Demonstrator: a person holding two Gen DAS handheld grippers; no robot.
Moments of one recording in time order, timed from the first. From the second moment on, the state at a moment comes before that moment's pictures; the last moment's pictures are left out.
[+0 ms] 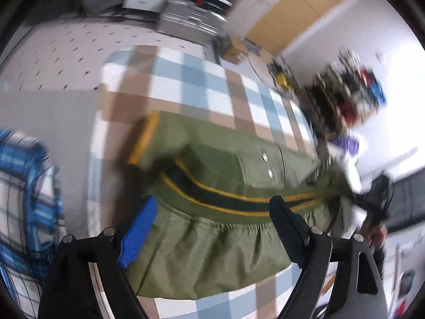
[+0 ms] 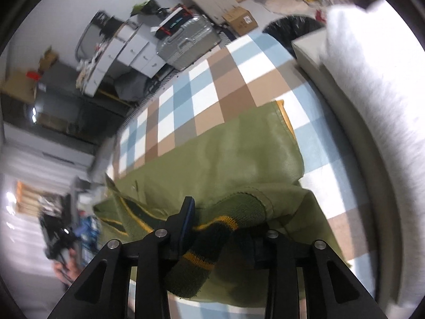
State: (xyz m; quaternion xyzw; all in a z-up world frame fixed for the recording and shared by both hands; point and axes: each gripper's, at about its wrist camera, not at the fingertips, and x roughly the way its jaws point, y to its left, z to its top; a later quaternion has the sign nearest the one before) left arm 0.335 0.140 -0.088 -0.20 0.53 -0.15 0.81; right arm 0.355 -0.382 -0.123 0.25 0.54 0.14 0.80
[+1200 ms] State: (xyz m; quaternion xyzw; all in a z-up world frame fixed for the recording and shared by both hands) left arm 0.388 -0.085 -0.159 0.16 0.60 -0.41 0.66; right arm 0.390 -0.215 -0.140 -0.31 0.48 0.37 0.74
